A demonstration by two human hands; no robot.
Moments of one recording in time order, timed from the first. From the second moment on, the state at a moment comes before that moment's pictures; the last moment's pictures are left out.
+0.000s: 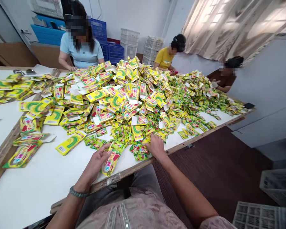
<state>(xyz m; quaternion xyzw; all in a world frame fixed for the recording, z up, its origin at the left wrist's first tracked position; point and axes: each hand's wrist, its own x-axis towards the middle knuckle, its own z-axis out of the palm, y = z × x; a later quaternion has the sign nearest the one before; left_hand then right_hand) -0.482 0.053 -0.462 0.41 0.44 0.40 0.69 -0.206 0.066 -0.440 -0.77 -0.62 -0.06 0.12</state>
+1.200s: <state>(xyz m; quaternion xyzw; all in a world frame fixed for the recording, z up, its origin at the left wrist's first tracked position) -0.512 0.044 -0.467 0.50 0.41 0.41 0.64 -0.343 0.090 -0.425 -0.43 -0.79 0.33 0.27</state>
